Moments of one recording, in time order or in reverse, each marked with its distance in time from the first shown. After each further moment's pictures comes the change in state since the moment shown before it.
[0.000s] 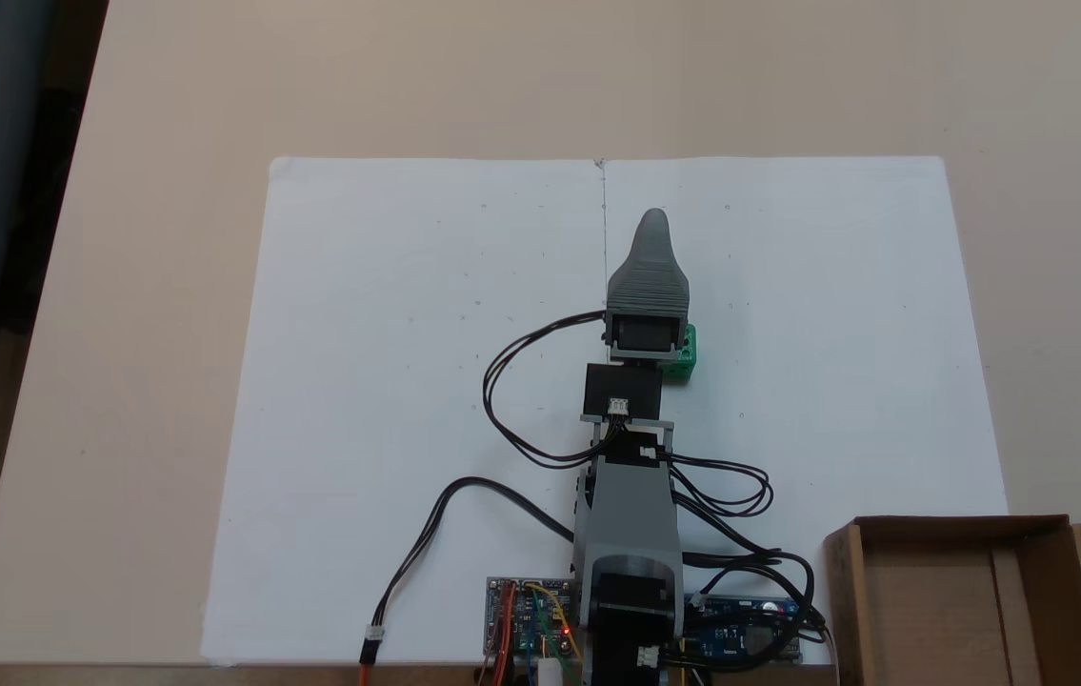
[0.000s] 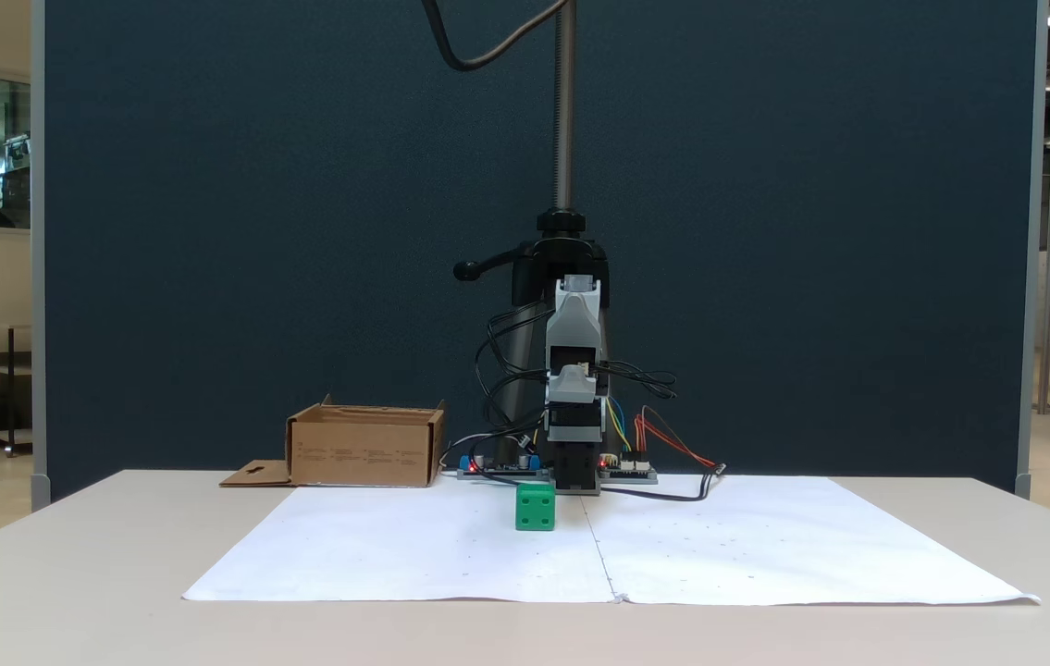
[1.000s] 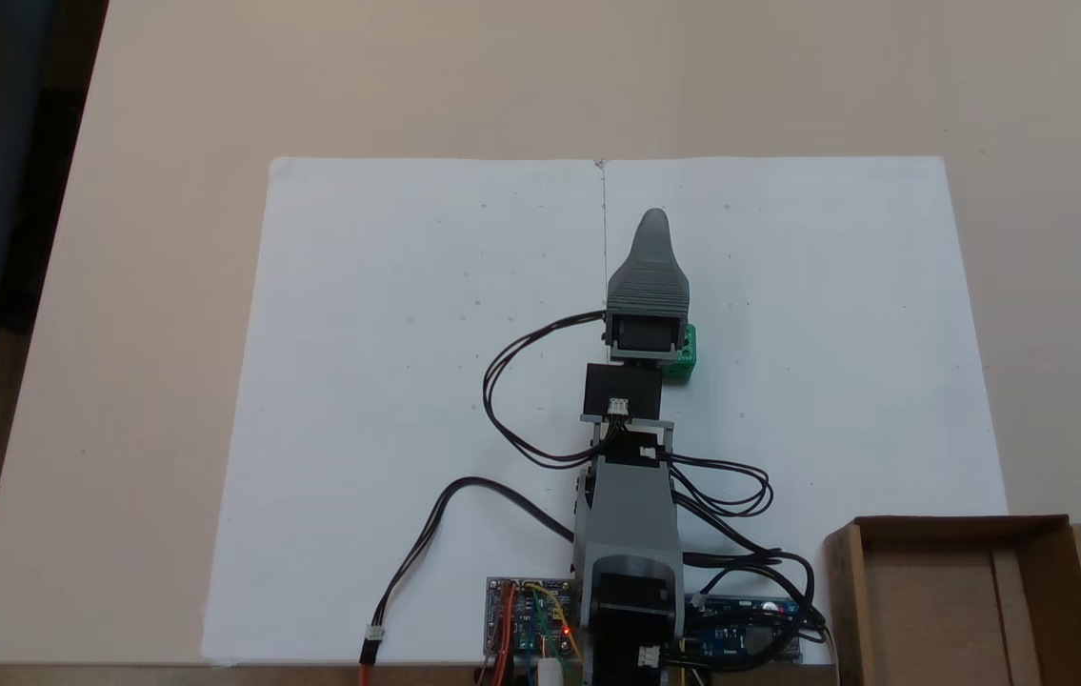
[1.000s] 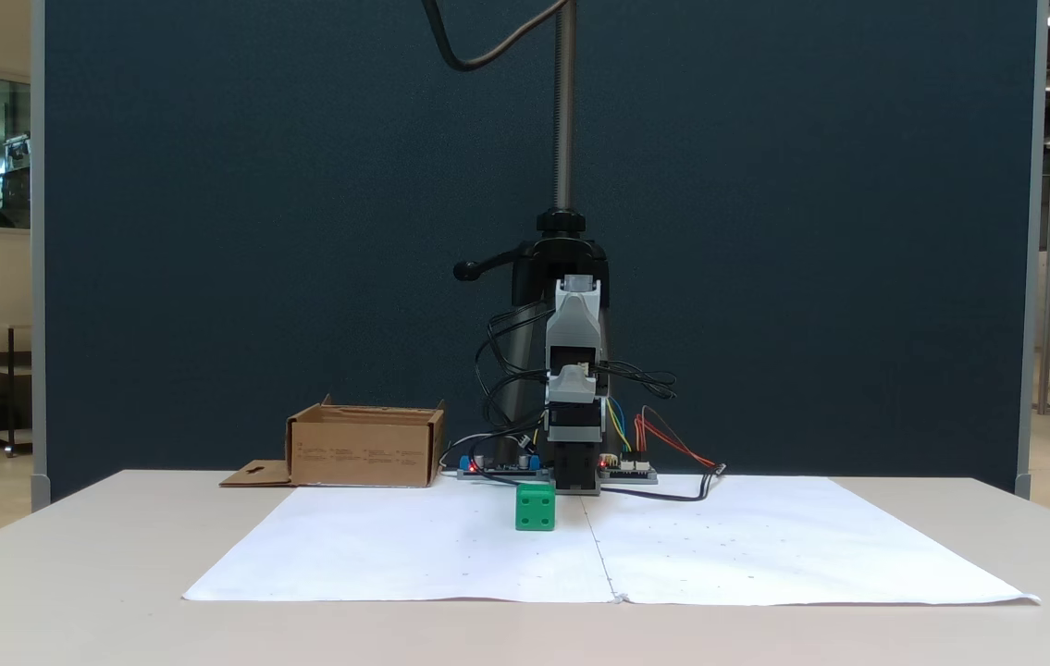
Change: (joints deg) arm -0.4 0.0 0.0 0.0 0.0
